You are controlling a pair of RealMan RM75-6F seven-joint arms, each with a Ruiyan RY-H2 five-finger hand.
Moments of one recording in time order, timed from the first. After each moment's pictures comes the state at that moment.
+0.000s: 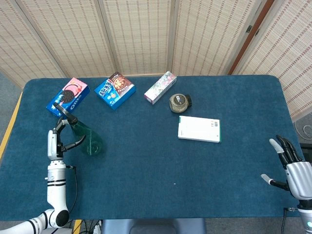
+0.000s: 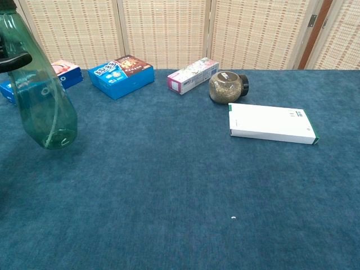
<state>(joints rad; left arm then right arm) -0.43 -1.69 -0.30 -1.26 1.23 1.45 -0.76 0.04 -1.16 0.04 -1.41 -1.63 1.63 0.21</state>
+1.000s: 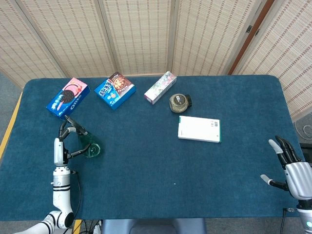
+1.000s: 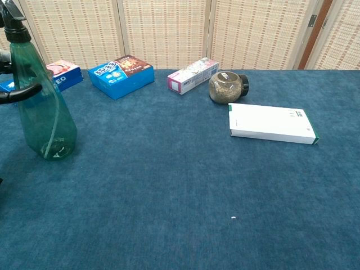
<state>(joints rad) -0.42 -1.90 -0.27 -0.85 1.37 1.51 -0.86 0.04 -1.17 0.04 -1.40 -1.63 1.63 0.22</state>
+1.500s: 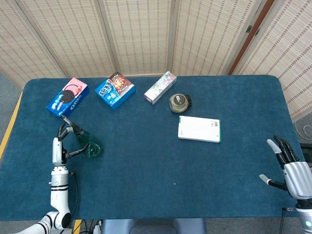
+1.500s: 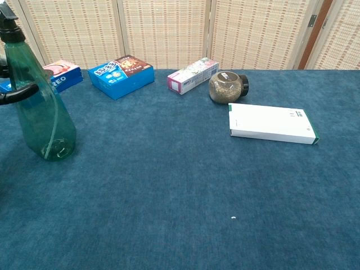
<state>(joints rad) -0.40 -1.86 -0.27 -0.91 1.36 1.46 -0.83 0.05 -1.17 0.04 -1.40 -1.64 1.62 0.21</state>
